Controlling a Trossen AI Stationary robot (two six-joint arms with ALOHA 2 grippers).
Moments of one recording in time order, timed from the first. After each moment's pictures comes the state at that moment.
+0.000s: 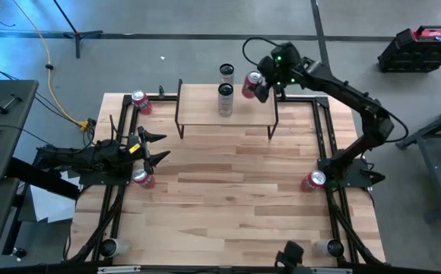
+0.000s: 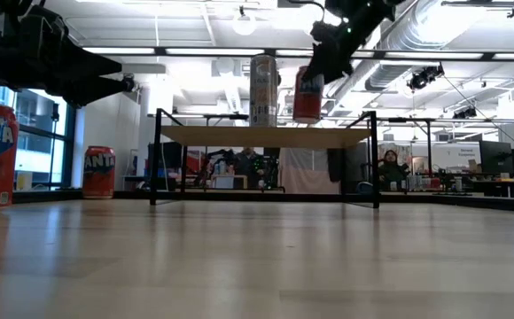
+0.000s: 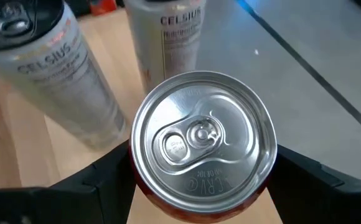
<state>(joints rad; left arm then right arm) -0.06 0.02 0.01 0.06 -0.38 -0.03 -0.70 1.55 1.52 -0.65 -0.16 -0.17</state>
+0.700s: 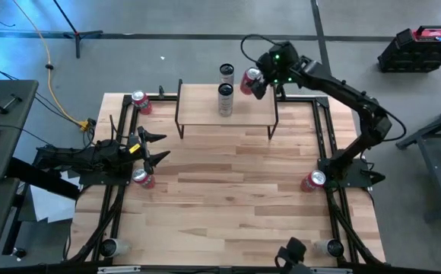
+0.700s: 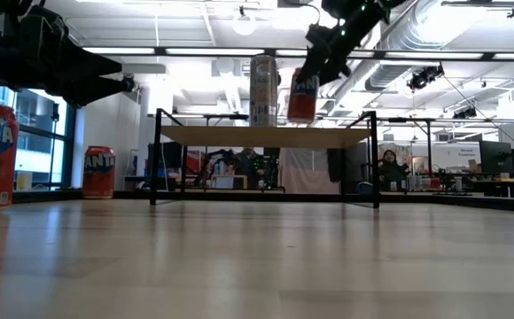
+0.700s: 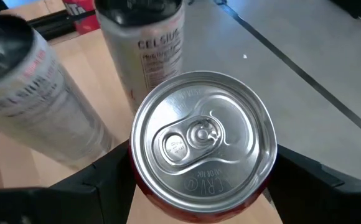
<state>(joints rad) -0.06 0.02 0.01 0.06 -0.38 -0.03 -0.70 1.57 1.58 -0.66 -0.09 -0.11</state>
